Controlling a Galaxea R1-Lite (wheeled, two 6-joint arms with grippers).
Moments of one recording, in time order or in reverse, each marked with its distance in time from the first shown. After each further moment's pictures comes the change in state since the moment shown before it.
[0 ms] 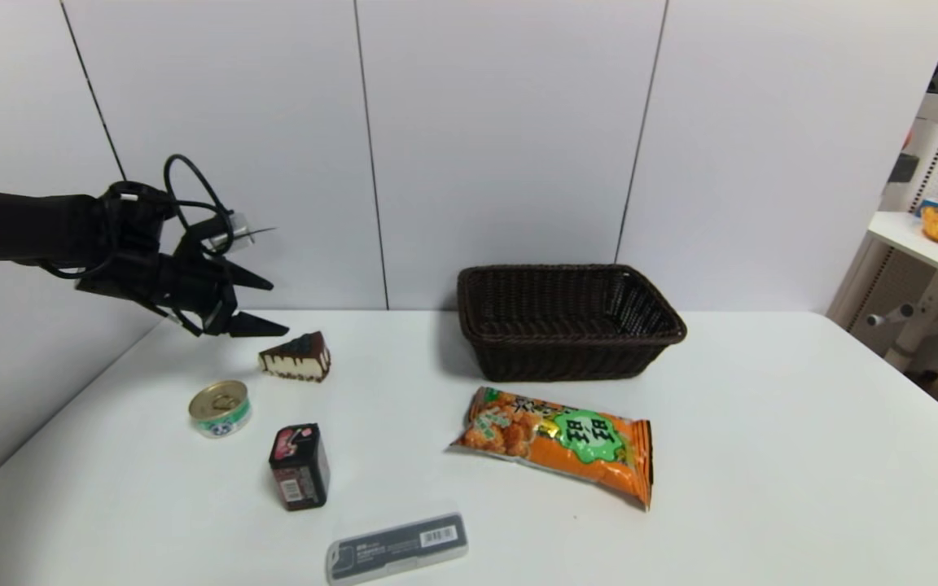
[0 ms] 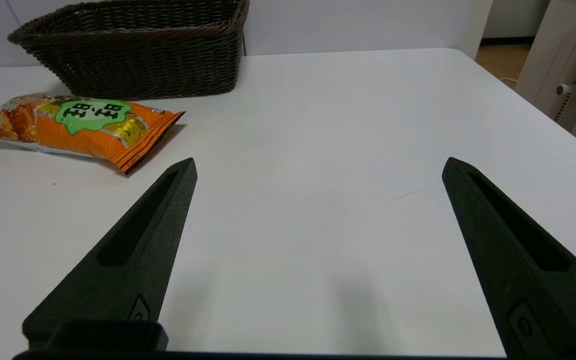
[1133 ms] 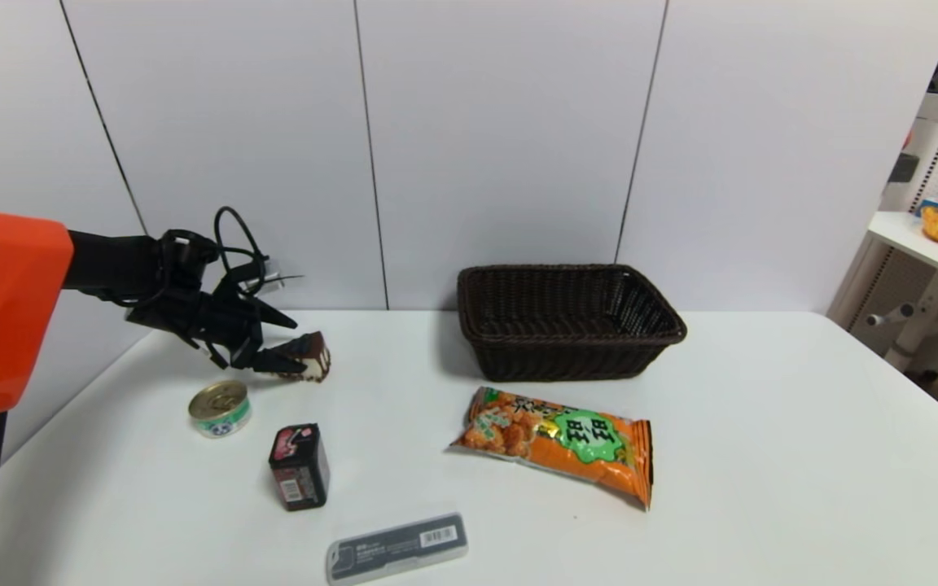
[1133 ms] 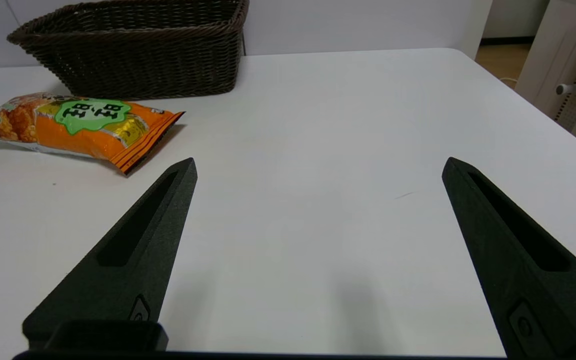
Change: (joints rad) left arm -0.026 0.173 -0.060 0.039 -0.006 0.084; right arm 0.000 0.000 0.000 0.000 0.000 0.000
